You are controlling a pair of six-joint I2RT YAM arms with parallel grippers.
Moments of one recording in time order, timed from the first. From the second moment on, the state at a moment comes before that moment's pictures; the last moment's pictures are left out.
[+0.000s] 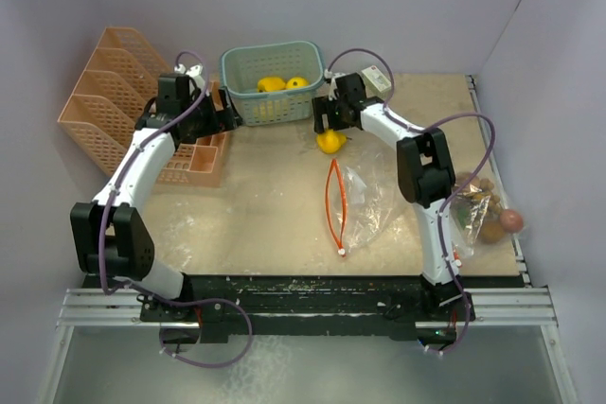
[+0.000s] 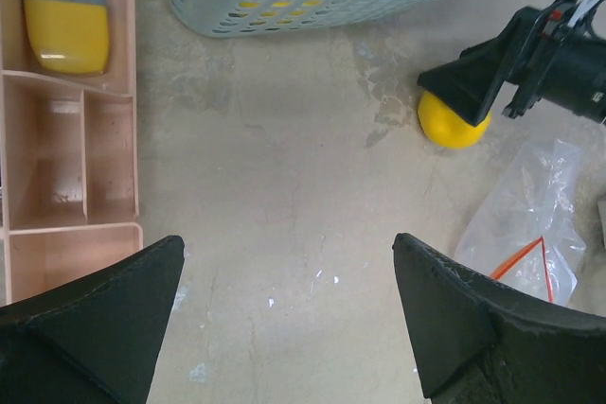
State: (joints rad) left arm -0.09 1.52 1.31 -0.47 0.30 -0.35; right arm 0.38 2.30 1.87 -0.36 -0.09 0.12
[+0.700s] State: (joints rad) left arm -0.07 1.65 1.31 -0.39 0.41 -0.37; right arm 0.39 2.14 1.66 -0.34 -0.08 0.15
